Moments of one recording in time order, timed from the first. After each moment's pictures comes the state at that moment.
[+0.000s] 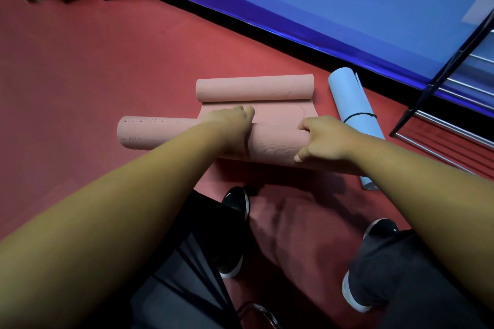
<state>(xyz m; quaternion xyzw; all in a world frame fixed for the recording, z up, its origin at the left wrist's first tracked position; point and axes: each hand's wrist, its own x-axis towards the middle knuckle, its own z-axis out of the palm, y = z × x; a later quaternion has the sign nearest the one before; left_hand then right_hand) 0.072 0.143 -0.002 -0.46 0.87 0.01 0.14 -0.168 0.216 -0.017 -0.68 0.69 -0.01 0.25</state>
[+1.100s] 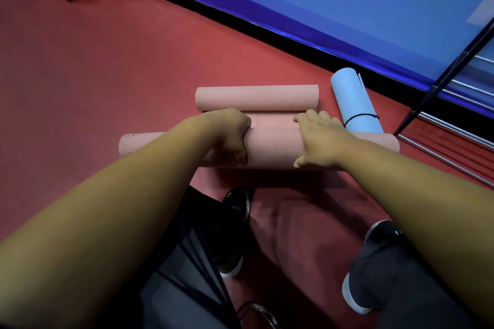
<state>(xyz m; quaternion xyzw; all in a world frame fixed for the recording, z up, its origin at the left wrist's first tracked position) 0.079 0.126 0.004 -0.46 0.86 0.11 0.21 -0.151 0.218 -0.022 -0.73 0.67 0.06 0.11</state>
